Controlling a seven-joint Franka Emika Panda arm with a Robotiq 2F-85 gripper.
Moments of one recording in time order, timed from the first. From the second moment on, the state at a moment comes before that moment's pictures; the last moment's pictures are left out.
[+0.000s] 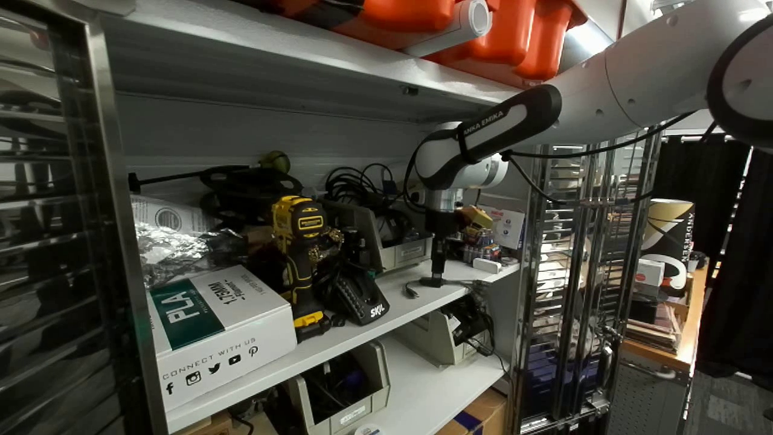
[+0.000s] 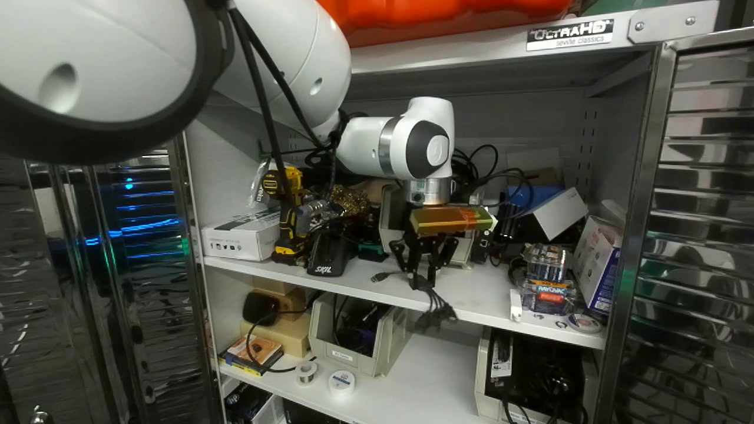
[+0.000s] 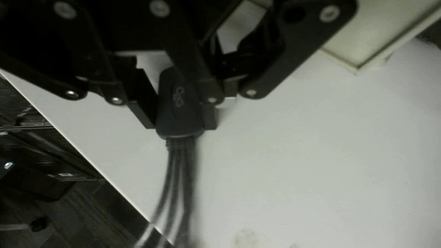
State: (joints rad) arm -0.05 0.58 0.09 -1.37 -0.04 1.98 -0.89
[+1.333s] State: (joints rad) arm 0.02 0.34 0.10 -1.71 -0.18 2.40 -0.74
